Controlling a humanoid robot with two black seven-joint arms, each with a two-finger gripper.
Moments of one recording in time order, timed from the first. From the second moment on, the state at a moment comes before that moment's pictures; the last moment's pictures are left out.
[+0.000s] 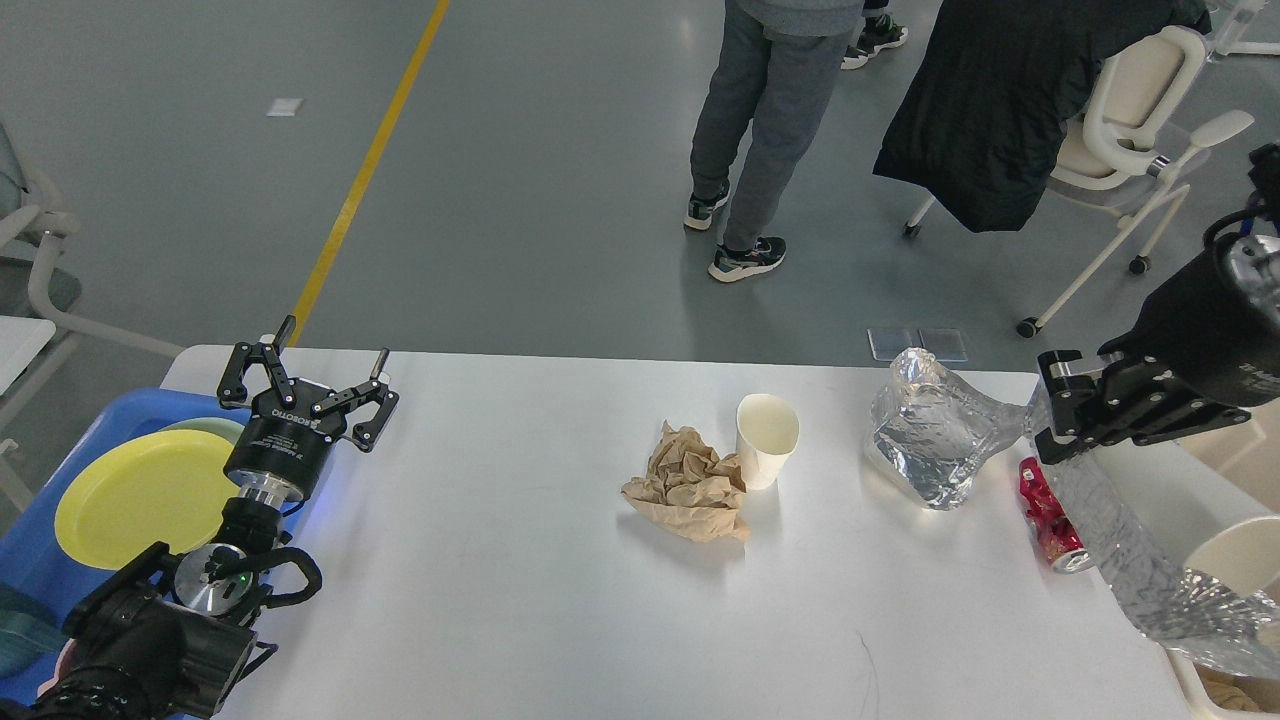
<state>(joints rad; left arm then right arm) -0.53 0.16 -1.08 -0.38 -0.29 -0.84 -0.07 2.53 -0.55 -1.42 1.71 -0.25 0.78 0.04</state>
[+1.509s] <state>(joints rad) -0.53 0.16 -1.08 -0.38 -0.29 -0.84 -0.07 0.84 -0.51 -1.44 0.28 0.08 -0.01 0.03</state>
